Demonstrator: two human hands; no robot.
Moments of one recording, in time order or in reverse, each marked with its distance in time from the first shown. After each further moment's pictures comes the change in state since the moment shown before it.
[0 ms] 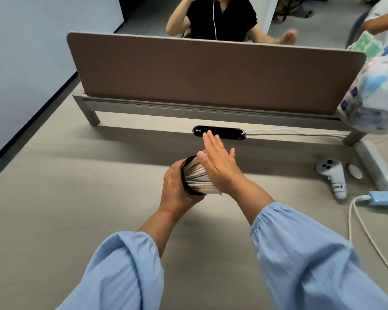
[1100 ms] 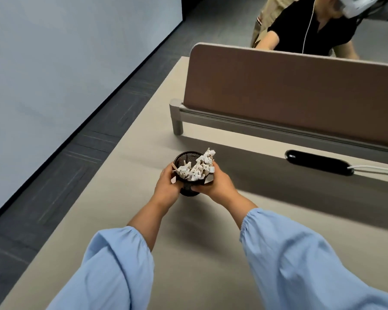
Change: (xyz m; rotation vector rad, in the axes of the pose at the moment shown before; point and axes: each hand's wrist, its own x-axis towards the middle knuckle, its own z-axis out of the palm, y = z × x) left_hand 0.078 -0.170 -0.225 -0.302 0.004 -0.586; right_hand 0.163 -0.163 0.167 0.462 -0.090 0.075
